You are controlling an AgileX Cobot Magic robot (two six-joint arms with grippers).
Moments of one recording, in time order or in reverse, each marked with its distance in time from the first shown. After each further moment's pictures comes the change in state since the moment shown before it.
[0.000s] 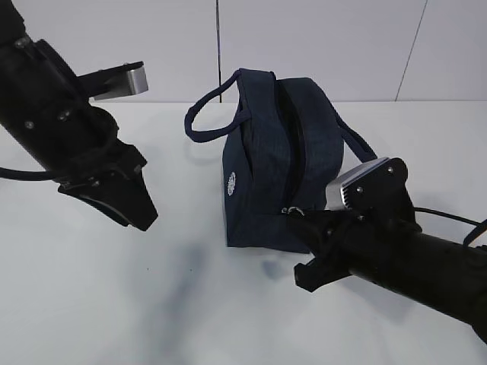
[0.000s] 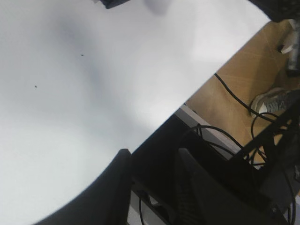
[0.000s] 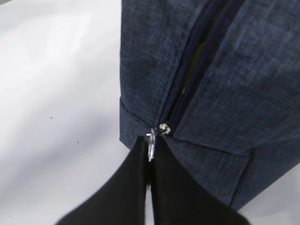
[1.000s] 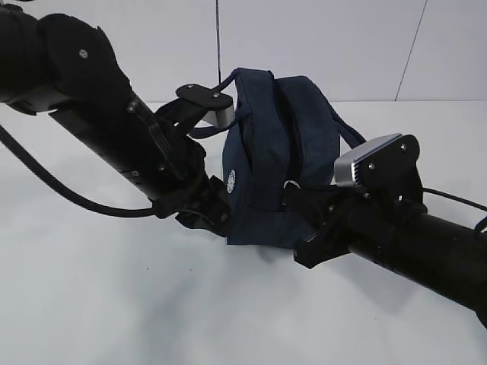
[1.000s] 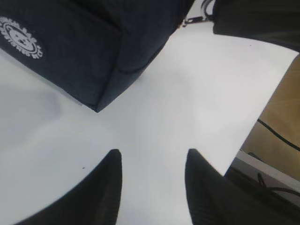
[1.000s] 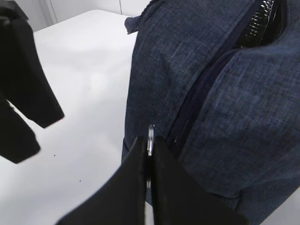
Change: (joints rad) left arm -0.210 0.116 0.035 0.021 -0.433 0.172; right arm 0.000 -0.059 -0.015 0.011 -0.031 0.000
